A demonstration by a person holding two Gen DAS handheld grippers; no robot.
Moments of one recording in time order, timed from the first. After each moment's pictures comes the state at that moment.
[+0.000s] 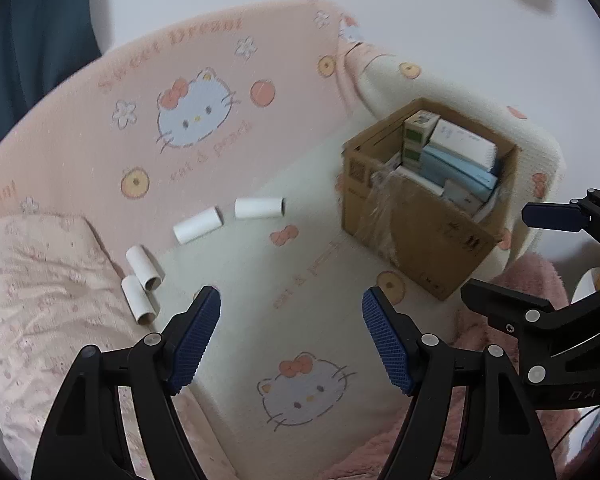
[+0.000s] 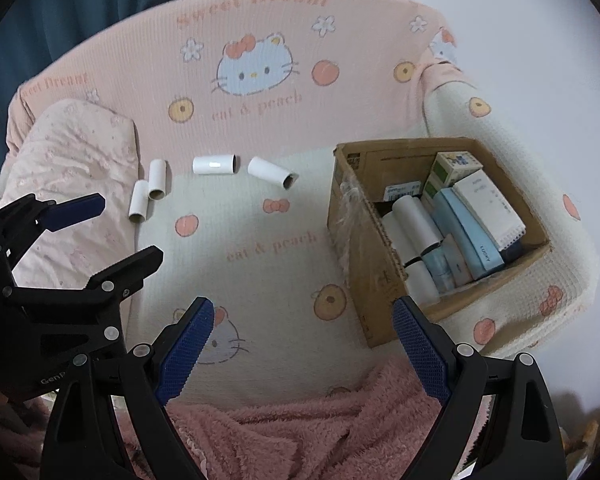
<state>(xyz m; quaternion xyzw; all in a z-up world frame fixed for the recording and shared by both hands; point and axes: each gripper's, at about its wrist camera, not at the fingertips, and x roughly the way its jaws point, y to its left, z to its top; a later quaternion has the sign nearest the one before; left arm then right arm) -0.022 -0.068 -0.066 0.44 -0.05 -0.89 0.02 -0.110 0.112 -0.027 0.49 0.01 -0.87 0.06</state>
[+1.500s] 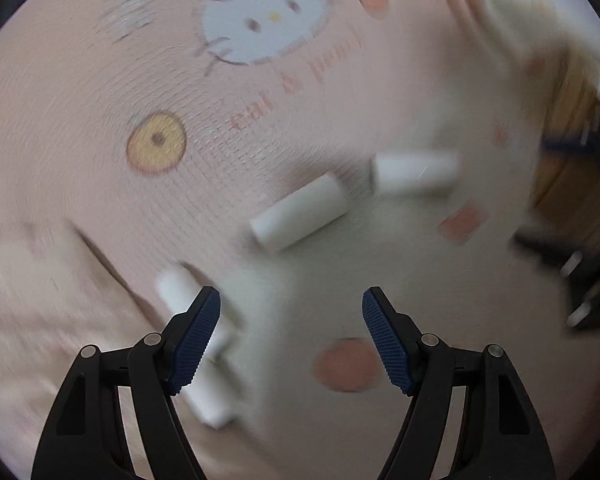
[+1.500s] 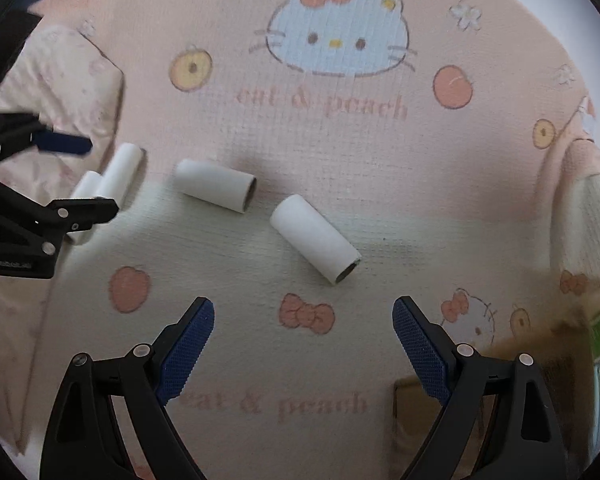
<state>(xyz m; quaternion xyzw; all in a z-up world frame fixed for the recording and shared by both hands) -0.192 -0.258 -0.229 0.51 -0.15 -0.84 0.08 -0.335 0.016 -0.207 0.44 0.12 -0.88 0.15</state>
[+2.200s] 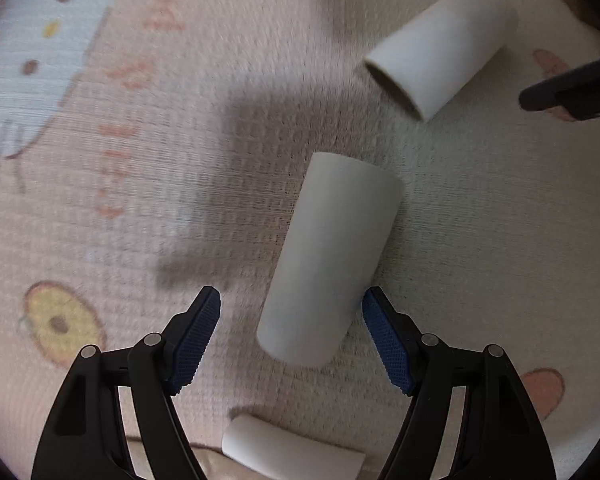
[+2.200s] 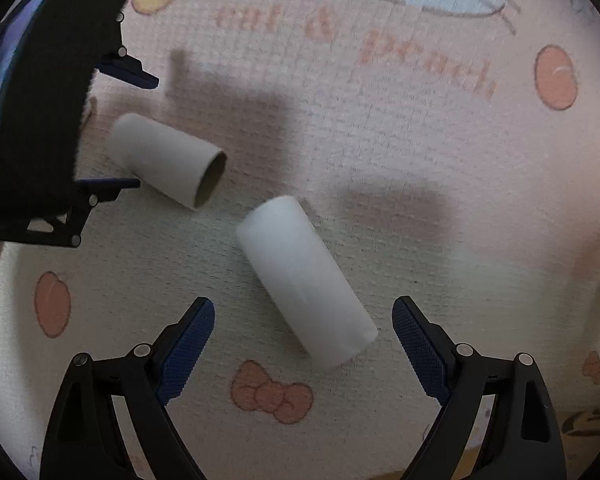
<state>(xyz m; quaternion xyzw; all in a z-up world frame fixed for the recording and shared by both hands) -0.297 -0.265 -0.336 0.55 -0.41 -0.72 -0.04 -0.442 -0.005 -0.274 0.52 0.19 -0.82 0.18</state>
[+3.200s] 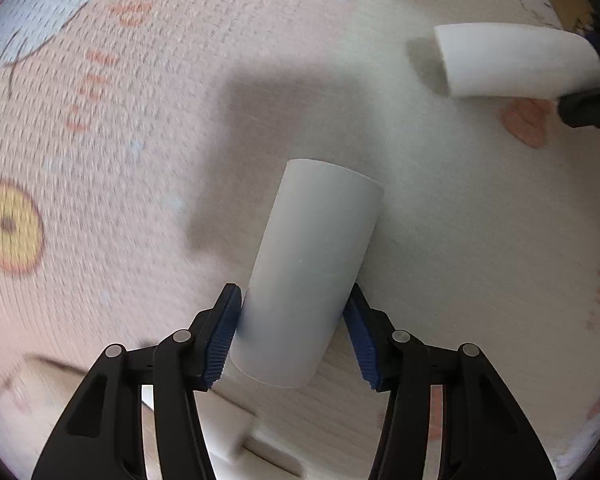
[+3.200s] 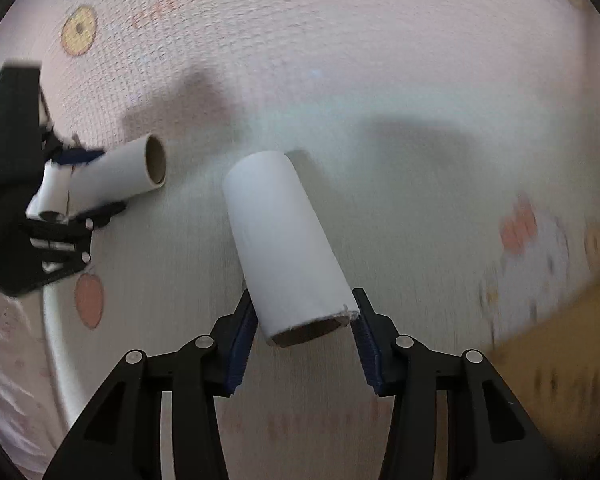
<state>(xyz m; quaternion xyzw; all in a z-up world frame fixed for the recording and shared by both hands) -0.248 -0.255 -0.333 0.62 -0.27 -0.74 -0.01 -0.383 0.074 -0.274 0.60 -0.04 -0.79 0.12</state>
